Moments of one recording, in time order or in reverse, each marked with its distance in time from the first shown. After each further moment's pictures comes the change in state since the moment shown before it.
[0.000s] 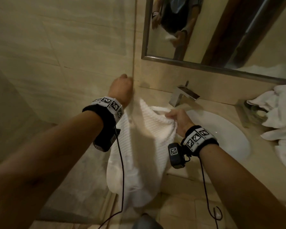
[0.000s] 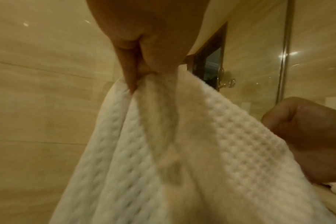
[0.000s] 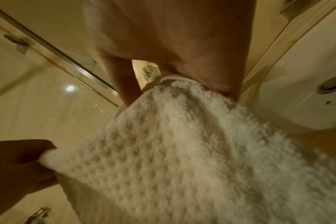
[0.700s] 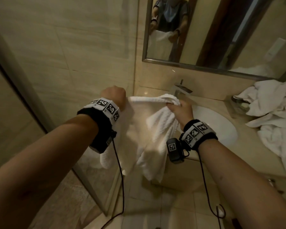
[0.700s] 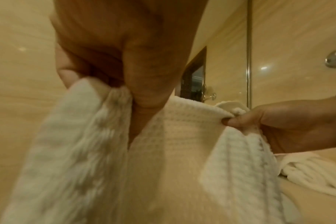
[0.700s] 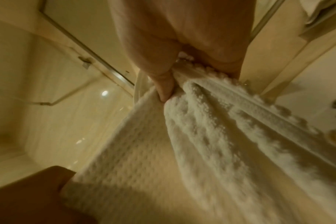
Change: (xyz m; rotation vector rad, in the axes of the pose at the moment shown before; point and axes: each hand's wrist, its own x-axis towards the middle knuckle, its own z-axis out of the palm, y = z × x) left_hand -0.116 -0.006 -0.055 0.230 -0.286 -0.128; right_hand -0.100 0.019 0.021 -0.255 0.346 -0.408
